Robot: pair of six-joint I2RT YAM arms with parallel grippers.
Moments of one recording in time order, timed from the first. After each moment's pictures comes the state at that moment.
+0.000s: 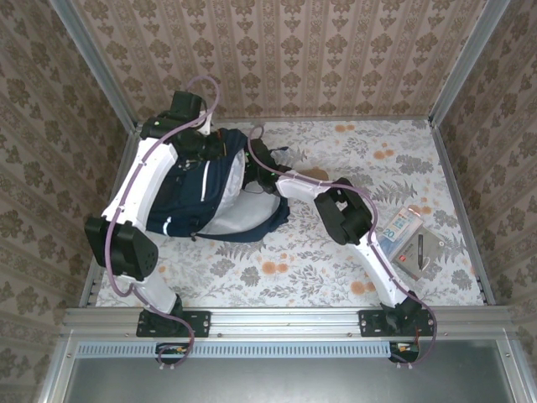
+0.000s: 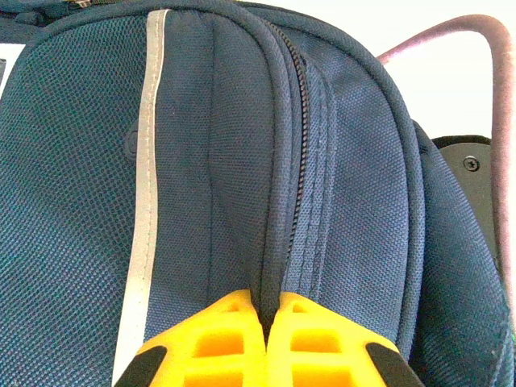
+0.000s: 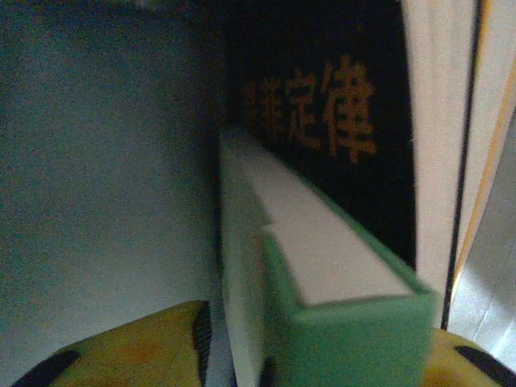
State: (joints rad) left arm -0.31 1.69 1.77 -1.05 0.23 -0.33; right arm 0.66 2.49 1.94 0.17 -0.47 1.34
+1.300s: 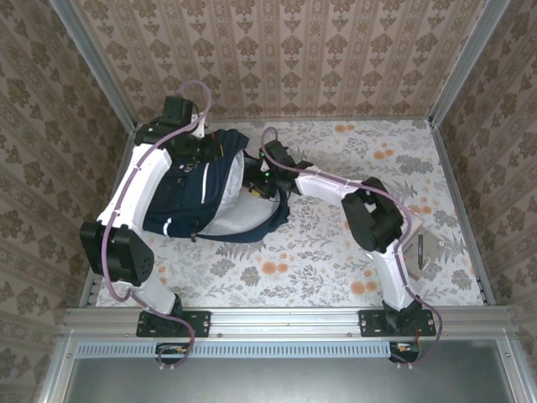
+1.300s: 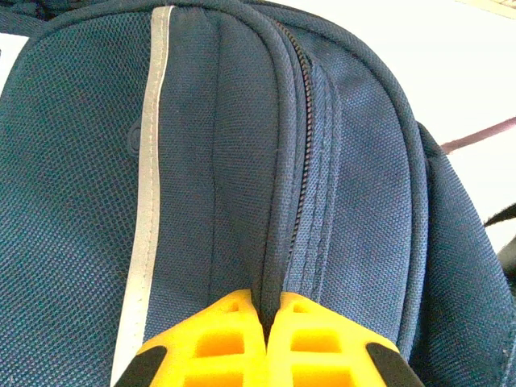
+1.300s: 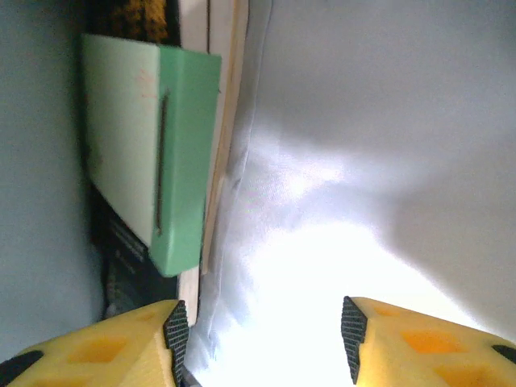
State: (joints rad) left arm -0.26 1.64 1.67 -0.97 0.32 -0.36; right arm 0.61 2.13 1.61 -0.23 -0.39 0.99
